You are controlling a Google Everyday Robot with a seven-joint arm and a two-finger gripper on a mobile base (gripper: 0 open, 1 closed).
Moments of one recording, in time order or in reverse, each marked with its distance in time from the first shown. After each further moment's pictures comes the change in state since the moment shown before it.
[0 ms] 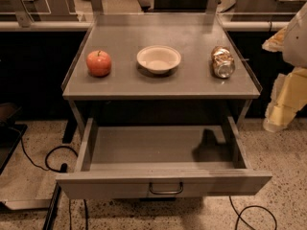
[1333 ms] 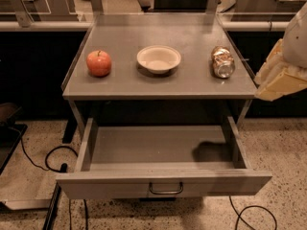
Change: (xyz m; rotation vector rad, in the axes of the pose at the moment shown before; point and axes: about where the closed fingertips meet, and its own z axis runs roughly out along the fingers) arm 0.000 0.000 0.000 0.000 0.000 0.000
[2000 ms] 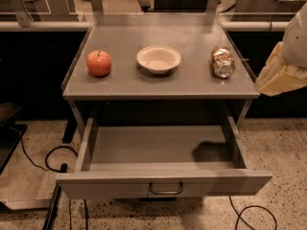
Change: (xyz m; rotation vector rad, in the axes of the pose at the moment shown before) arm 0.000 0.000 0.000 0.000 0.000 0.000
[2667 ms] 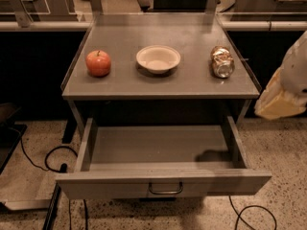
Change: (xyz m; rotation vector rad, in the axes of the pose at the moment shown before) arm 0.012 0.028 0.024 -0.029 0.016 0.085
